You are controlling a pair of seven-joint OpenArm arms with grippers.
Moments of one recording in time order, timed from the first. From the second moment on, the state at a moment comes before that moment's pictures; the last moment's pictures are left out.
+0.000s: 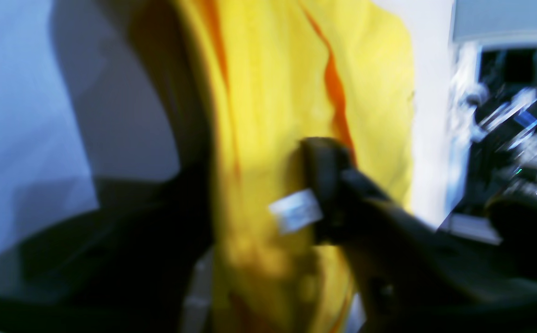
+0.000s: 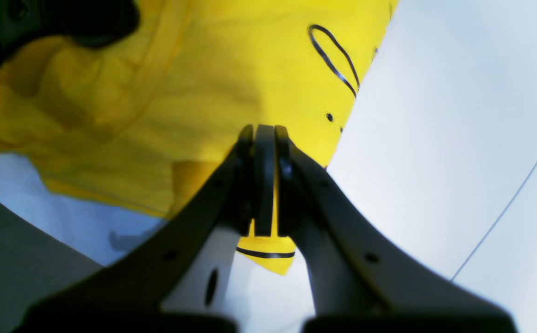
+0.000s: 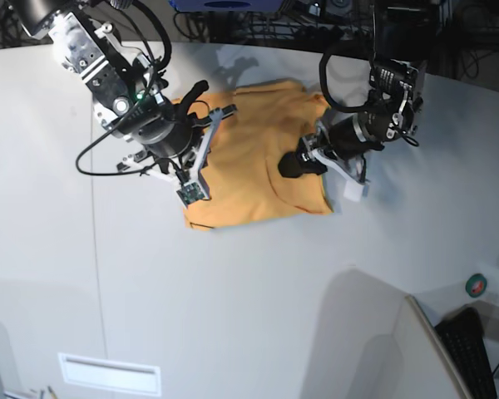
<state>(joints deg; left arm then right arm) 0.4 -11.4 -1.5 55.0 -50.8 -27.0 39.8 -6.3 14.1 -34.6 102.7 10.0 -8.6 -51.8</state>
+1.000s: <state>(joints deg) -35.4 -8.4 77.2 56.3 -16.6 -21.0 33.2 -14.4 14.3 -0.1 99.9 10.2 -8.6 -51.5</state>
